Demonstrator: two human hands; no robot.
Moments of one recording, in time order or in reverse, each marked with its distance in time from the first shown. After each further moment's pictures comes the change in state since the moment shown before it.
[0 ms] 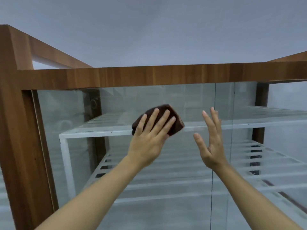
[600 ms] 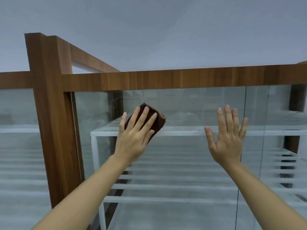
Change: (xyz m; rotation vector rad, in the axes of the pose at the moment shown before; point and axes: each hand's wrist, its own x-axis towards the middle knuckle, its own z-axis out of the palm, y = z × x) left_hand -0.041 -0.099 -0.029 0.085 -0.048 -0.149; right_hand 0.022 0.007 0.042 -0.623 0.153 -0.135
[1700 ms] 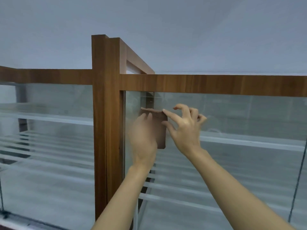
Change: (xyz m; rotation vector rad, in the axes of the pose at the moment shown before) left_hand -0.048 -0.060 -0.033 -0.360 0.182 -0.640; right_hand 0.052 -0.252 0.037 0.333 -0.085 -0.126
